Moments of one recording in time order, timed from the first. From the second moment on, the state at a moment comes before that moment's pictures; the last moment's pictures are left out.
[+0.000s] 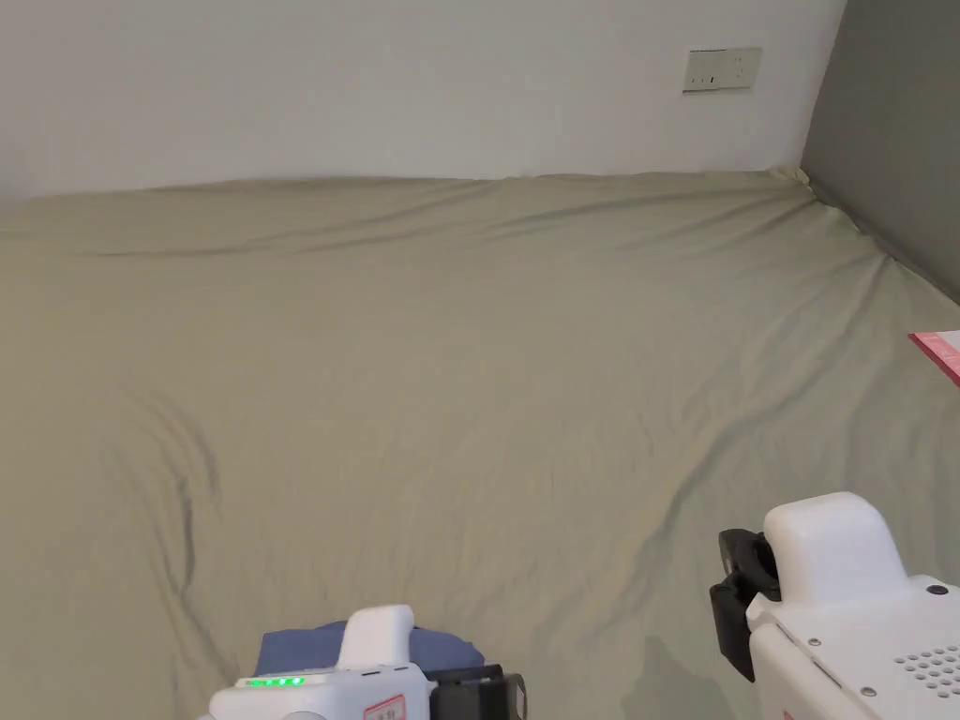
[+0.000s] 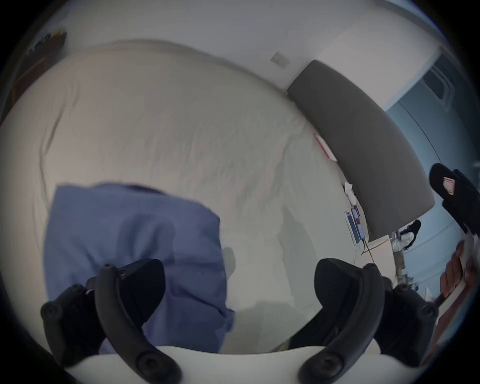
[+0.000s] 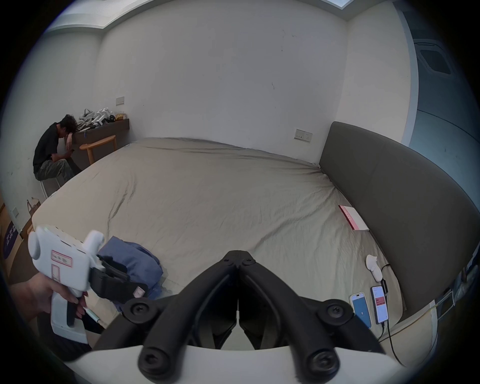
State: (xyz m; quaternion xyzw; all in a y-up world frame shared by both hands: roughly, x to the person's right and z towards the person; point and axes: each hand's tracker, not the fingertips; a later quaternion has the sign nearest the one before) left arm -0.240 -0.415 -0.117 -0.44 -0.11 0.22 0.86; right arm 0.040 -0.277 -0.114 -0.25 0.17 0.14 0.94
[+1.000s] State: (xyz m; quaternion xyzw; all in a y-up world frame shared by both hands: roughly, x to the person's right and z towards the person) left arm -0.128 -0.489 -0.073 -0.41 -0.10 -0.15 0.89; right arm 0.036 -0.287 -0.117 -0.27 0.17 0.14 0.94
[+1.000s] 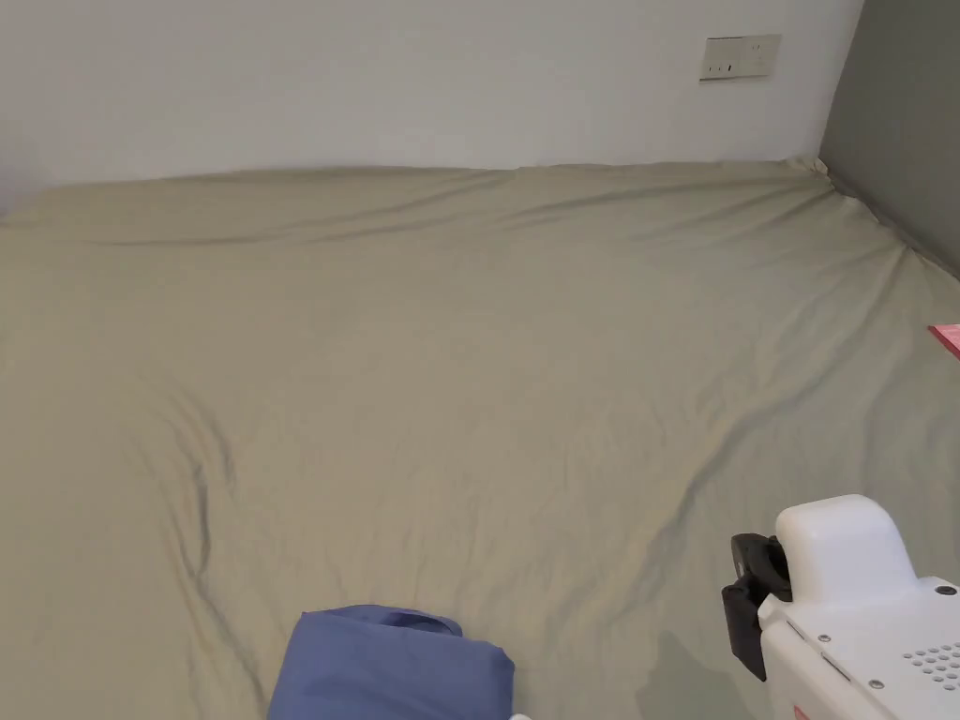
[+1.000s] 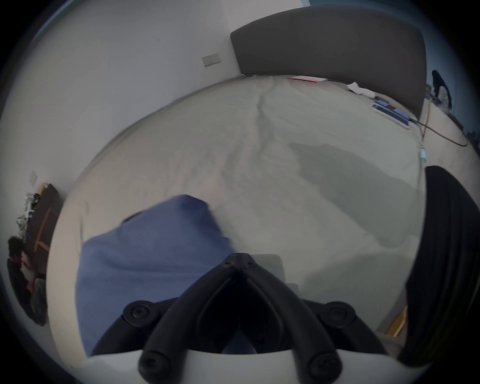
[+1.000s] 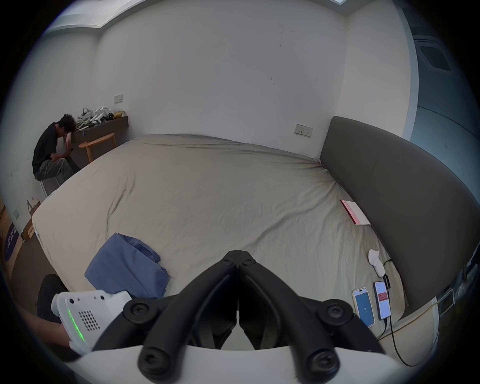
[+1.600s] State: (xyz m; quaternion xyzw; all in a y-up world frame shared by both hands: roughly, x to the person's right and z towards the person) left arm -0.342 -0.408 -0.026 -0.34 0.06 0.09 0.94; right arm -0.076 -0.401 -0.145 -0.36 0.36 0.12 0.85
